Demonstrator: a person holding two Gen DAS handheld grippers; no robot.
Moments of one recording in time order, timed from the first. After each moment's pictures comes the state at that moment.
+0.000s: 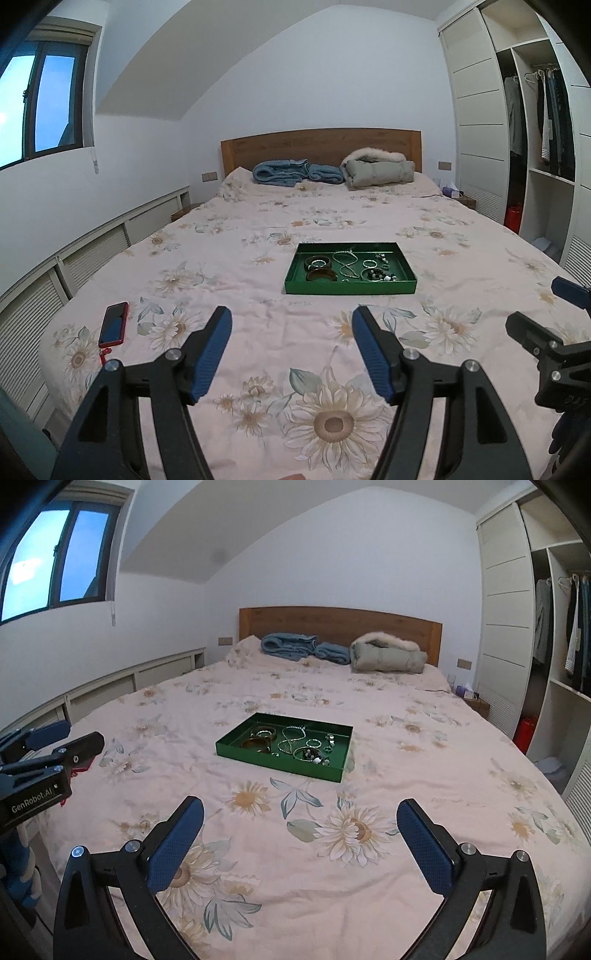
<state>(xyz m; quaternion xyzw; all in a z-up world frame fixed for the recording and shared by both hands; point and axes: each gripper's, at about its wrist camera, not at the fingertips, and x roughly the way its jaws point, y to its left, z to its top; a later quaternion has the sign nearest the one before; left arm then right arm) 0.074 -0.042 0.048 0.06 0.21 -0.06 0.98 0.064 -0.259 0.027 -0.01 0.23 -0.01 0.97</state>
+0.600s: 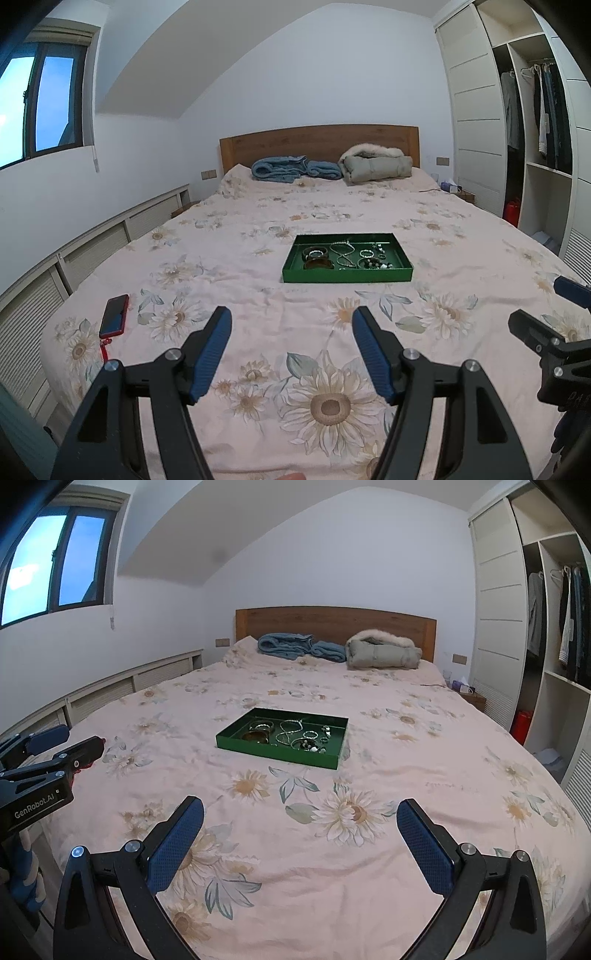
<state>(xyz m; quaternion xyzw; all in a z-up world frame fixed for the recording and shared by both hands) 0.059 -0.044 0.033 0.06 0.21 -0.06 0.97 0.043 -0.263 0.011 0.00 0.23 -0.01 0.97</state>
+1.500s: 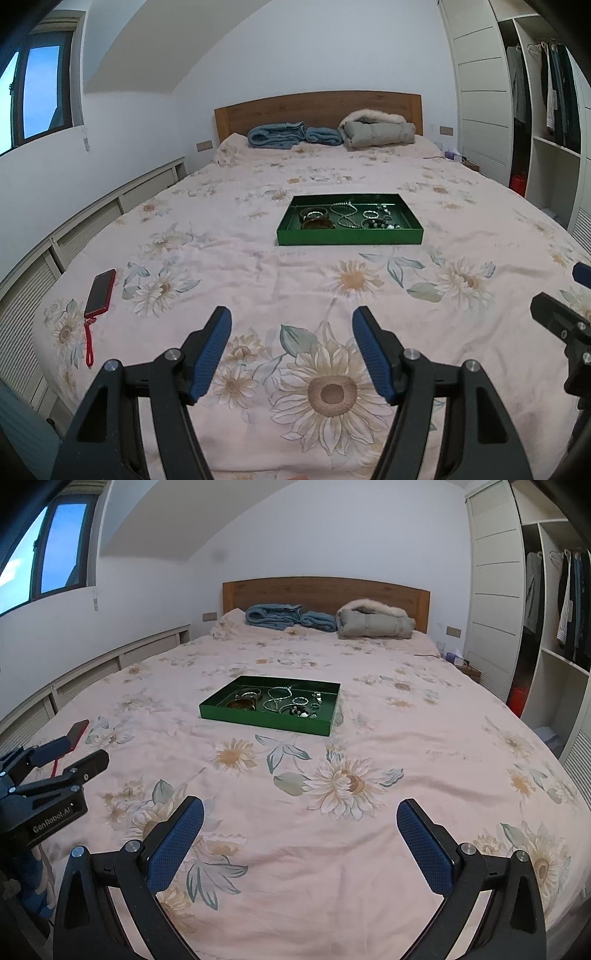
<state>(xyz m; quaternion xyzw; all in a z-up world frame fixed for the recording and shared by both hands) 0.096 -0.056 -0.016 0.07 0.27 -0.05 0.96 0.066 -0.268 -0.018 0.01 0.29 -0.03 0.96</state>
